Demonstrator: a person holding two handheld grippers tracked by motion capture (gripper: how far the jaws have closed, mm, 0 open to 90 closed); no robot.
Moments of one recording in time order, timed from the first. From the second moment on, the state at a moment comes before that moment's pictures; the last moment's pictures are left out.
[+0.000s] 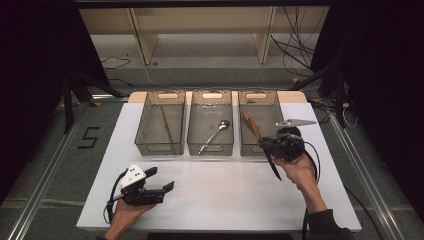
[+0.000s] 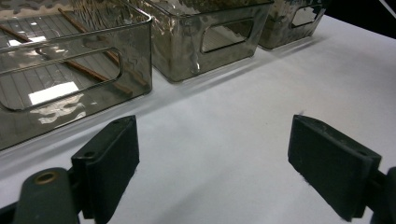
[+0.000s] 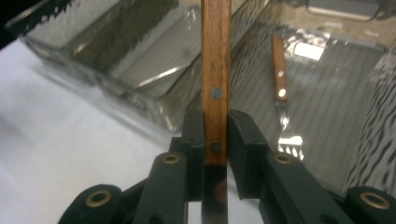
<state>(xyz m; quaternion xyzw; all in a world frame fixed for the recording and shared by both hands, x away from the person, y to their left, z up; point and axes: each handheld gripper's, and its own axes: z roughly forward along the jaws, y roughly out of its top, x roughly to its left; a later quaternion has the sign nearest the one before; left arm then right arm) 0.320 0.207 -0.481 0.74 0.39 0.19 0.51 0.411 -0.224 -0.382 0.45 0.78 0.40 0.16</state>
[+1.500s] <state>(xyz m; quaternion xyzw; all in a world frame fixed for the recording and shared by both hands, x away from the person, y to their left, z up) 0.320 0.208 -0.480 0.74 0.39 0.19 0.51 0.543 -0.220 -0.353 0.50 0.77 0.34 0.19</state>
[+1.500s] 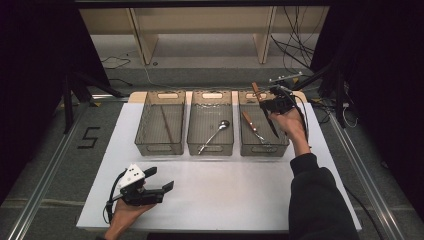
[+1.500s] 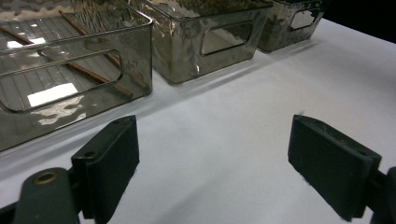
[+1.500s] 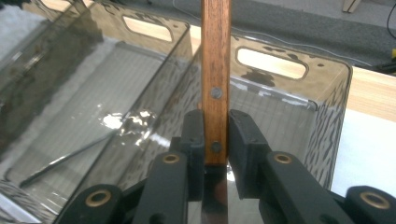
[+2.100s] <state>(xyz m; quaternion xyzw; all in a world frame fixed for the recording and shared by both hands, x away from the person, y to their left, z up) 0.320 0.209 -0.481 0.74 0.39 0.19 0.51 0.550 -0.219 -0.379 0.50 0.79 0.31 0.19</state>
